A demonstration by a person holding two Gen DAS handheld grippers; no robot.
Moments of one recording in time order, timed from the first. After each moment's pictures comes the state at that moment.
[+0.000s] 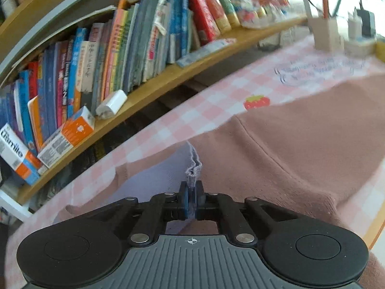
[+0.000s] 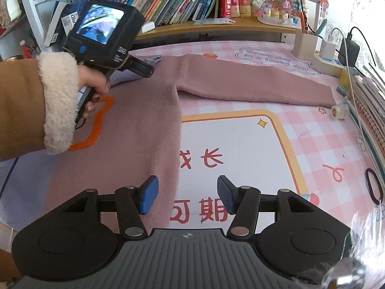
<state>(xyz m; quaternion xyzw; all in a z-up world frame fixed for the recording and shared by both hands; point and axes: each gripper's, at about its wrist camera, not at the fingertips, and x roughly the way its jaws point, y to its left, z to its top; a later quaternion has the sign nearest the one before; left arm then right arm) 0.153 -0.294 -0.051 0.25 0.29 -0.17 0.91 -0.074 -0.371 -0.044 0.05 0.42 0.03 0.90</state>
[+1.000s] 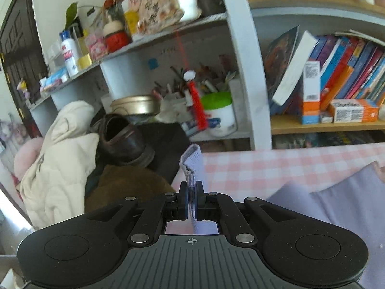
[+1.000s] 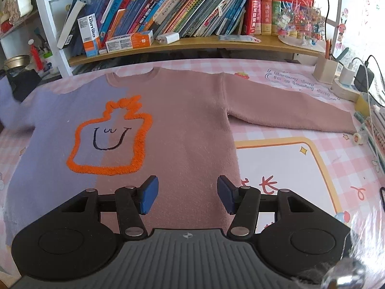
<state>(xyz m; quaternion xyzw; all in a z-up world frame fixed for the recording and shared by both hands) 0.133 0.155 0.025 0.10 0.29 0.14 0.94 -0.053 -0.291 -0.024 0.03 0.40 0.02 0.91</state>
